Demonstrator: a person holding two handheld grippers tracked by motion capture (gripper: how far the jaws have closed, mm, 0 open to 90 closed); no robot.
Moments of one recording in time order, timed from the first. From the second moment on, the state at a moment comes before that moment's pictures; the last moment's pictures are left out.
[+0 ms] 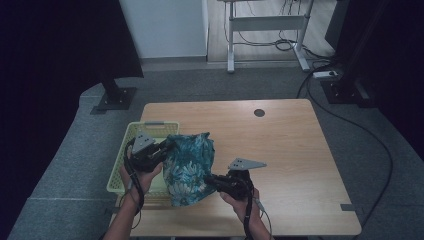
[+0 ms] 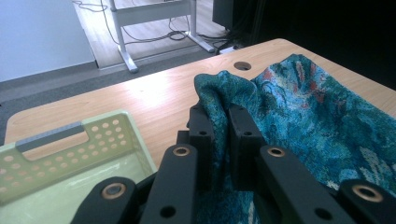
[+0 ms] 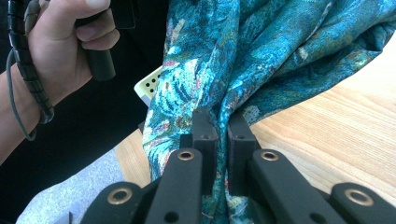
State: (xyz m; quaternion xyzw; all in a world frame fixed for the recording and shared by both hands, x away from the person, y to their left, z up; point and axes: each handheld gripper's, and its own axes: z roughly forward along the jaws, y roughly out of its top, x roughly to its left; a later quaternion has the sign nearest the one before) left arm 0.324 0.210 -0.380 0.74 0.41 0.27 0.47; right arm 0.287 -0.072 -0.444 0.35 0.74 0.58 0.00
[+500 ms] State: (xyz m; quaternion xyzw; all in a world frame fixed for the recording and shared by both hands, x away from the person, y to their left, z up) left arm 0.324 0.220 -0.381 0.74 0.41 0.27 0.46; right arm 0.289 -0.062 -0.446 0.35 0.74 0.58 0.00
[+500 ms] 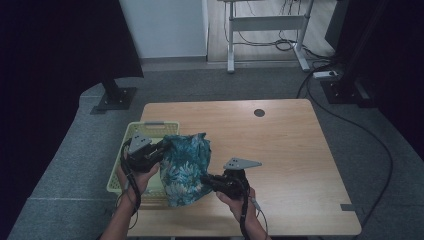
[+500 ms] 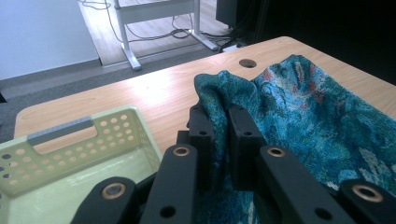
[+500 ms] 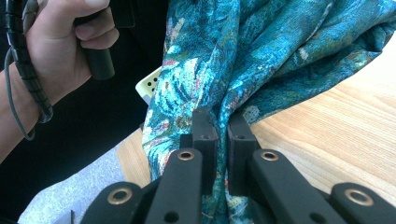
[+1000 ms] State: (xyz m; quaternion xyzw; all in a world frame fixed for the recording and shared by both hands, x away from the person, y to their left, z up) left arm 0.325 0.230 -0.381 0.73 0.42 0.27 0.46; right arm 0.292 -0.052 -0.445 0.35 0.74 0.57 0.00
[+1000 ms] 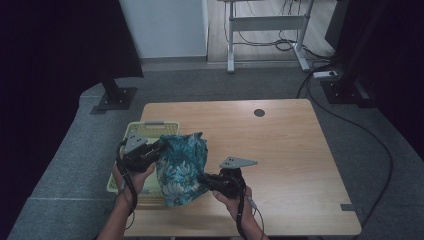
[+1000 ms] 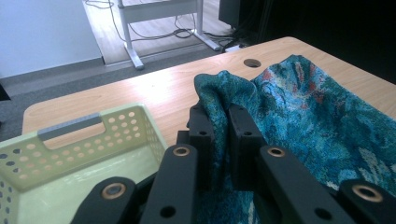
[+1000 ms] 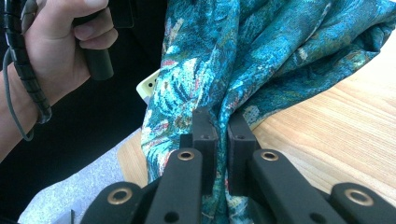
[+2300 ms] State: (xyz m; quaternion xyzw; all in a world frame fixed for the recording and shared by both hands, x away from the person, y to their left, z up) left arm 0.333 0.255 -0.377 0.72 0.43 0.28 0.46; right arm 0.305 -0.021 -0.443 0.34 0.74 0.57 -0.01
